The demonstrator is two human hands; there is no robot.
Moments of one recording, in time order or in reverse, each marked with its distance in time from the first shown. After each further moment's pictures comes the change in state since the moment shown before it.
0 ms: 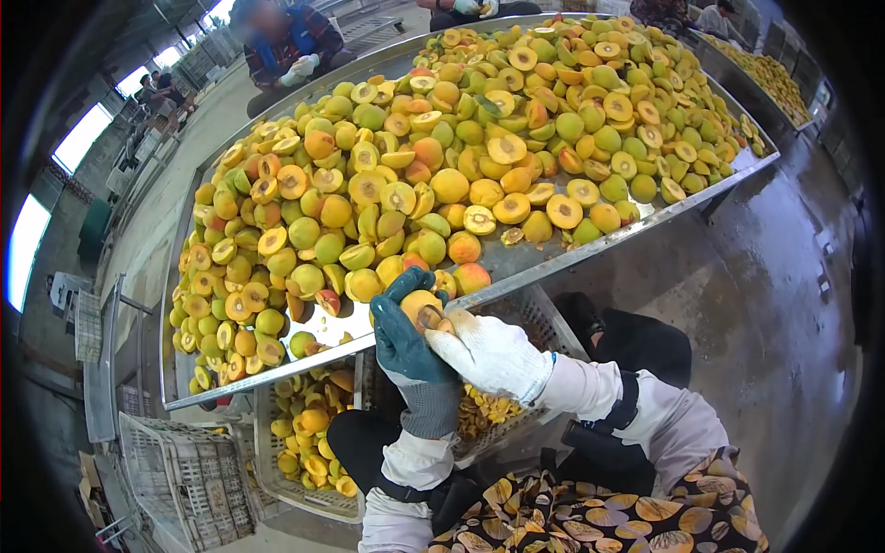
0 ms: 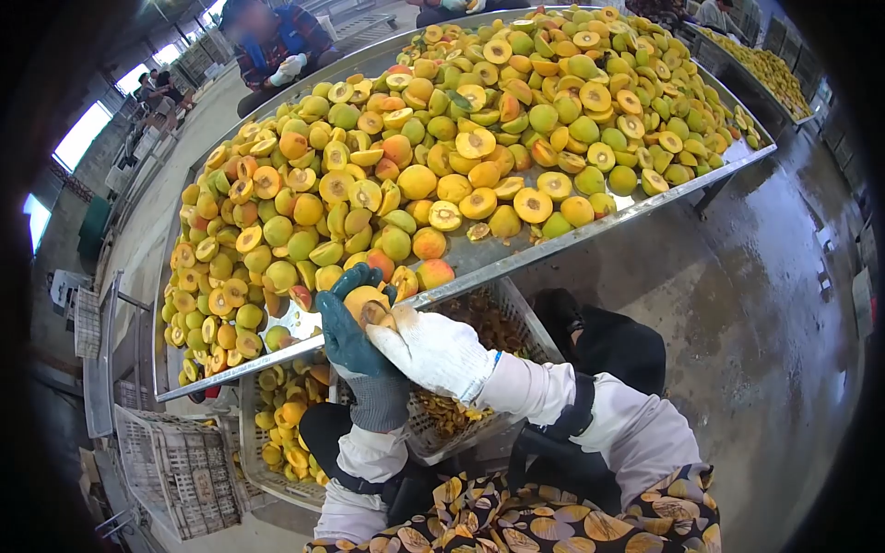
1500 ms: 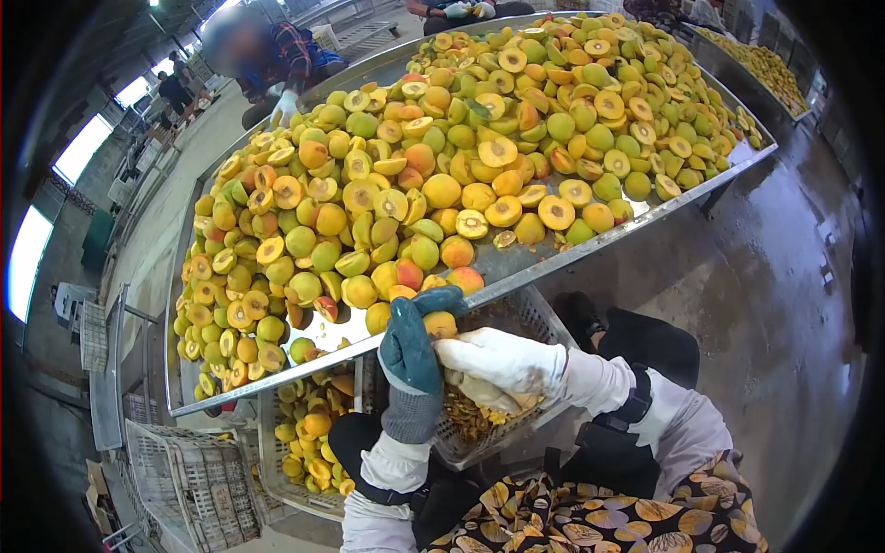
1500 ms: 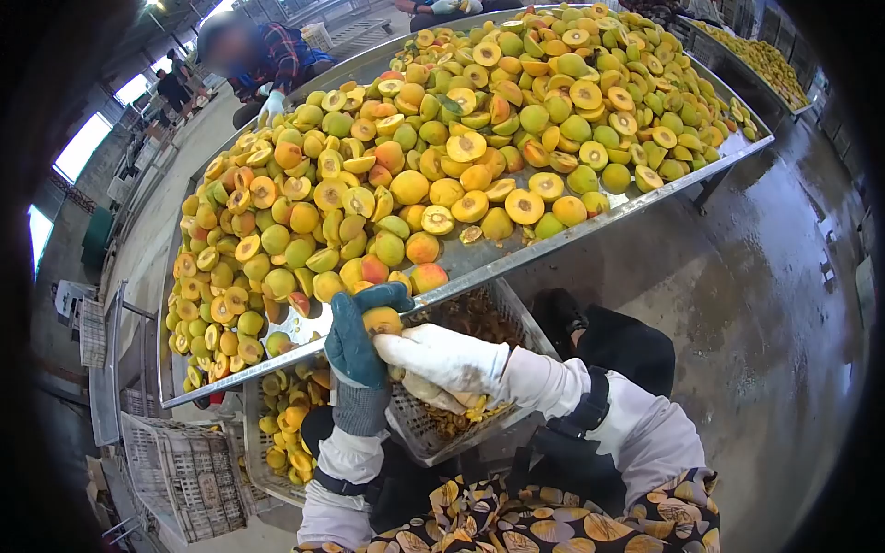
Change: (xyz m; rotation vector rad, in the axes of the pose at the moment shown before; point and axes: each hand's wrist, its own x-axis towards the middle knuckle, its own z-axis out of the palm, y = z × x) left_hand 0.004 0.011 -0.008 0.161 -0.408 -0.092; right_hand -0.011 0.002 -0.037 1.321 -0.526 0.545
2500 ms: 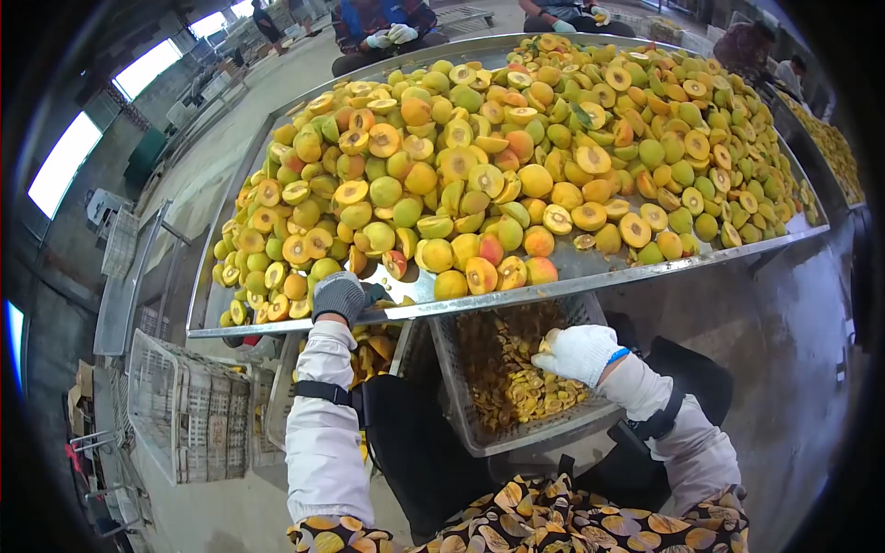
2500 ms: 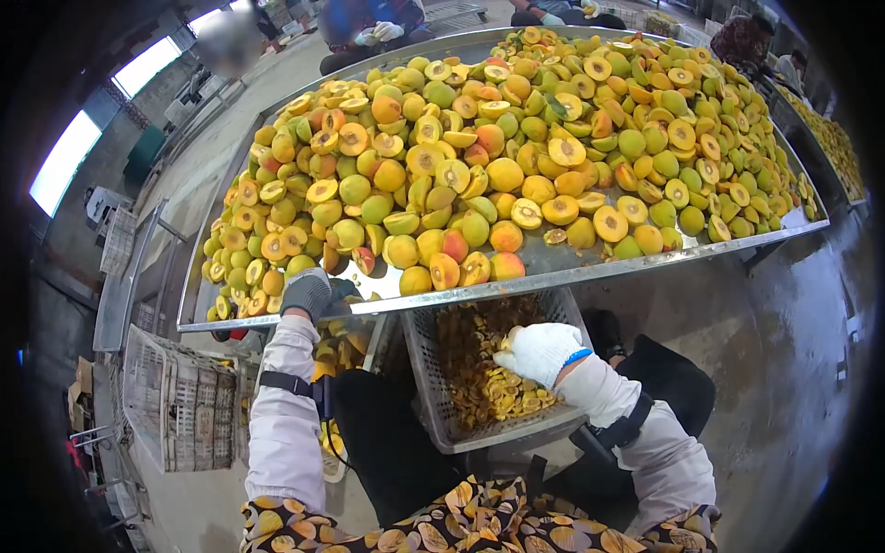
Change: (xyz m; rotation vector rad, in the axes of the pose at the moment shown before) left_hand 0.061 -0.050 -0.262 1.776 -0.024 -0.381; right_hand 0.020 0.034 -0.035 -1.635 0.364 0.219
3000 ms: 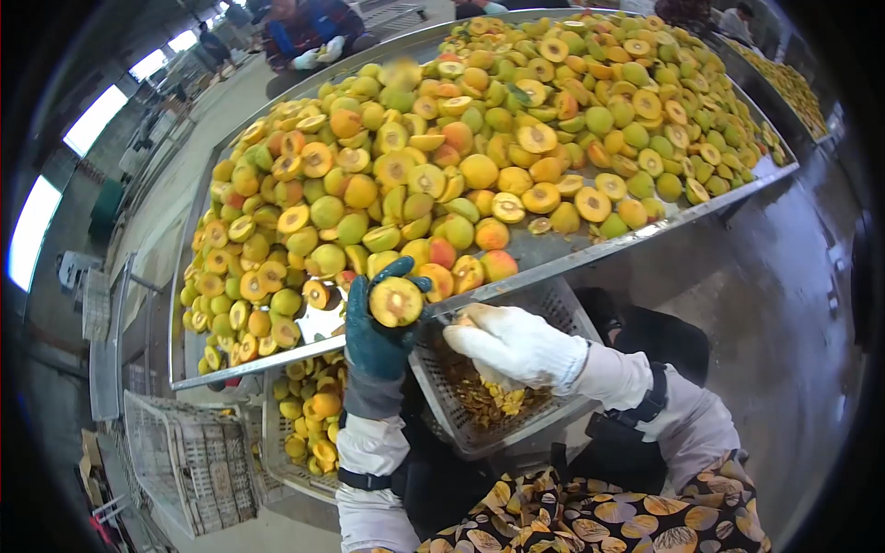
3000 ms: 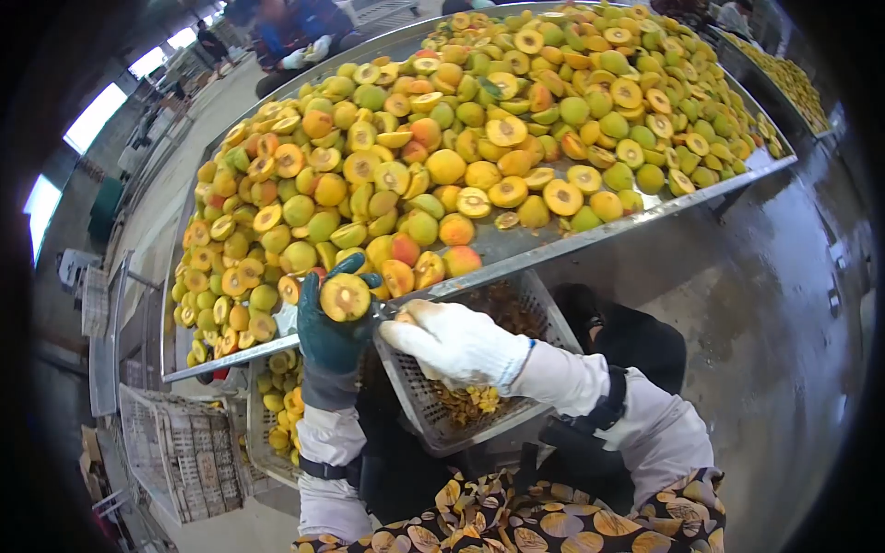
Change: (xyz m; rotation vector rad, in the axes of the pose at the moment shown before) left_hand -0.085 0.143 -0.036 -1.803 0.246 0.523; right_hand -0.010 -0.050 -0.051 0.857 0.239 -0.399
